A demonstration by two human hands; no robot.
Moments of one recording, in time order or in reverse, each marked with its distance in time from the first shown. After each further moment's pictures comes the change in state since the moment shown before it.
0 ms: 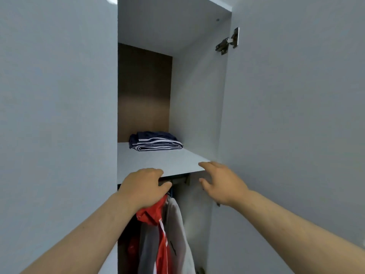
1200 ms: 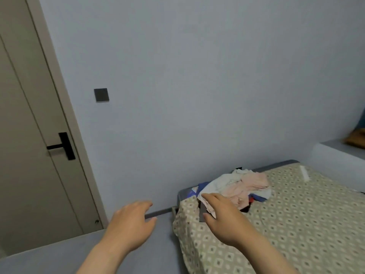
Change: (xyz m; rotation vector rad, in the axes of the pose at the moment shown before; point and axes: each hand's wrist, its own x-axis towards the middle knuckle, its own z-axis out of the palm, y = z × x) left_hand -0.424 0.699 0.067 -0.428 -0.545 1.133; right_hand -0.871 0.122 -0.258 -0.220 0.175 1.397
